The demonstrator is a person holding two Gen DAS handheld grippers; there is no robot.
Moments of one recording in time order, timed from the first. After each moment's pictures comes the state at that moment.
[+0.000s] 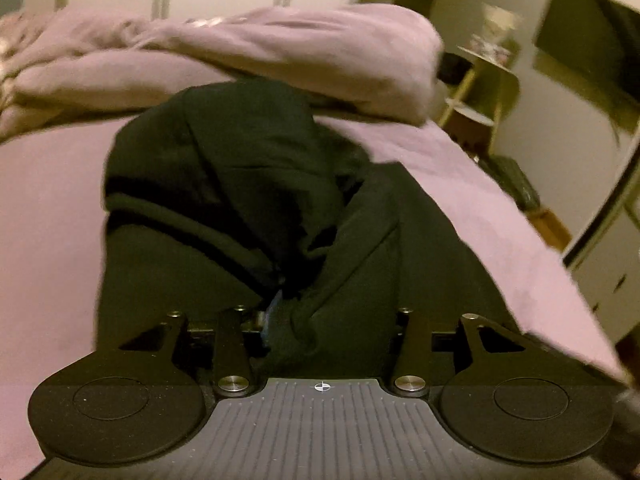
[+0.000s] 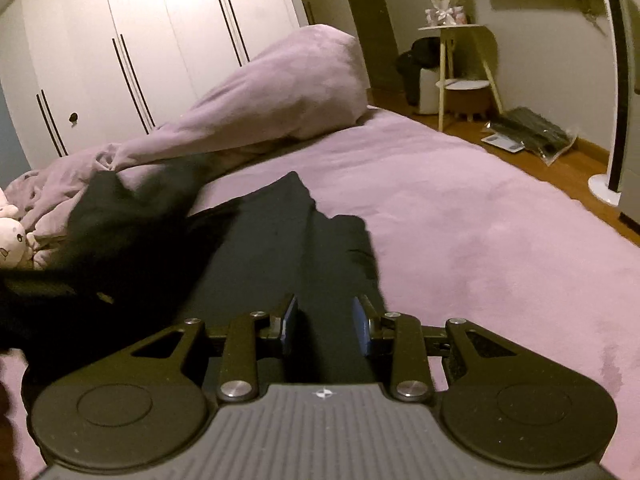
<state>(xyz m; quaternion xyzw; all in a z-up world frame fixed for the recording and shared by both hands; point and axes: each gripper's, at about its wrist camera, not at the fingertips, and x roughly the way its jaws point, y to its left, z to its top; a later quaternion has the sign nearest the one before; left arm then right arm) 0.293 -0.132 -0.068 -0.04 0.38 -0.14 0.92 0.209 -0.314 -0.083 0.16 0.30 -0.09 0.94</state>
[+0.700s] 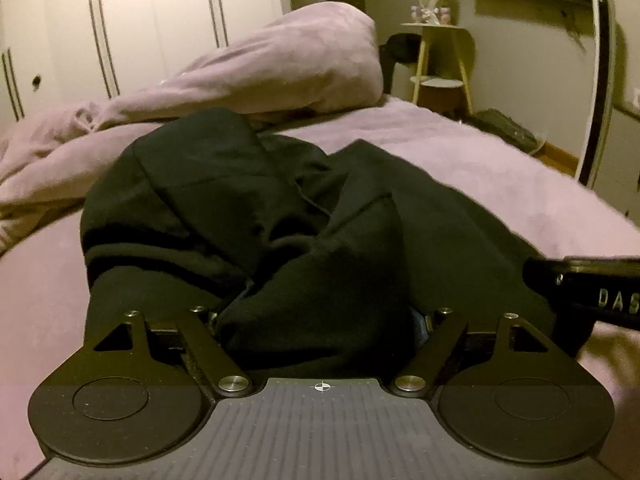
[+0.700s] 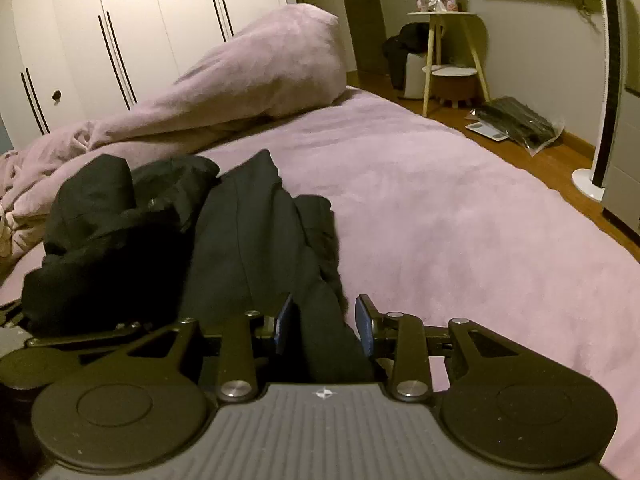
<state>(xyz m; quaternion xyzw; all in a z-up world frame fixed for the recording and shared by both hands) 0.283 -0.168 -0.085 0.10 0.32 -0.16 0.93 0.209 -0.329 -0.090 0.15 0.33 -0.10 0.93</state>
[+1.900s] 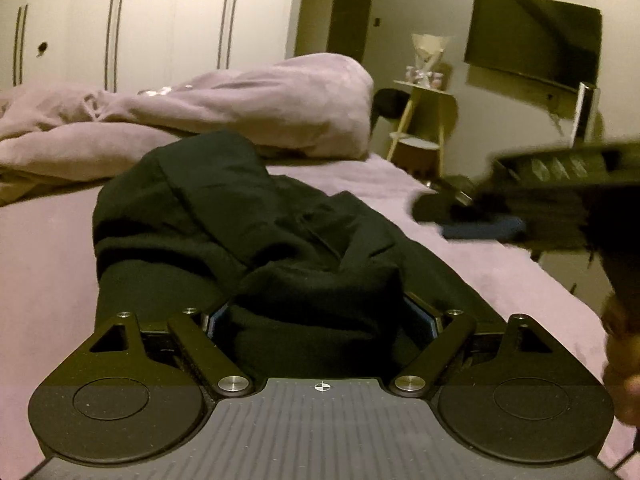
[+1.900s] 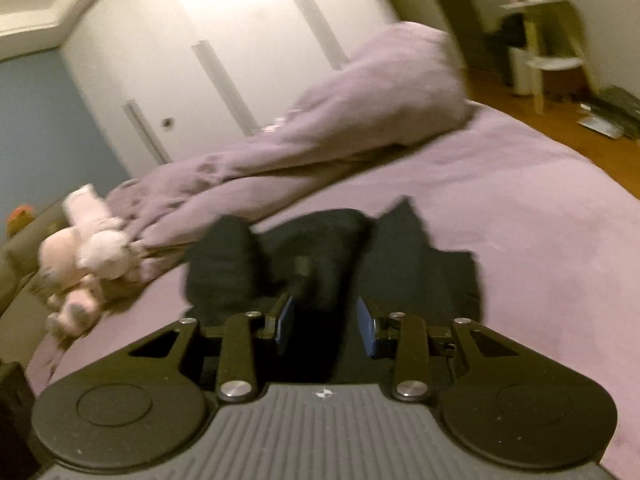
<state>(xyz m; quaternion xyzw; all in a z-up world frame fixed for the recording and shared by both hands) 0.248 -0.114 -0.062 0.00 0.28 -0.21 0.94 0.236 -0.321 -0.031 0.22 0.29 0.10 0.93</state>
